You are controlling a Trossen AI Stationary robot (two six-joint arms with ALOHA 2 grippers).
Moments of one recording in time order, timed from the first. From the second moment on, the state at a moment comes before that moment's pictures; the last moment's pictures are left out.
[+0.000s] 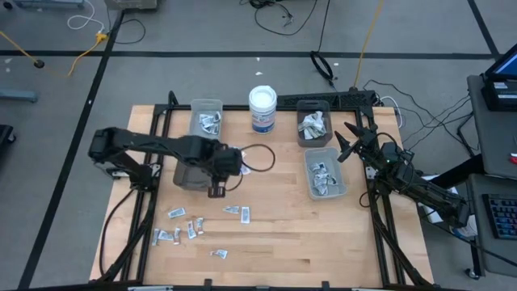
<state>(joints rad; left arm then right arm) -0.02 1.55 1.31 -1.05 -0.03 0.00 -0.55 0.02 0.01 0.08 0.26 -0.07</state>
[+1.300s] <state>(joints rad) 0.91 1.65 1.31 -0.93 -0.04 -0.02 -0.55 0.02 0.01 0.08 0.26 -0.07</state>
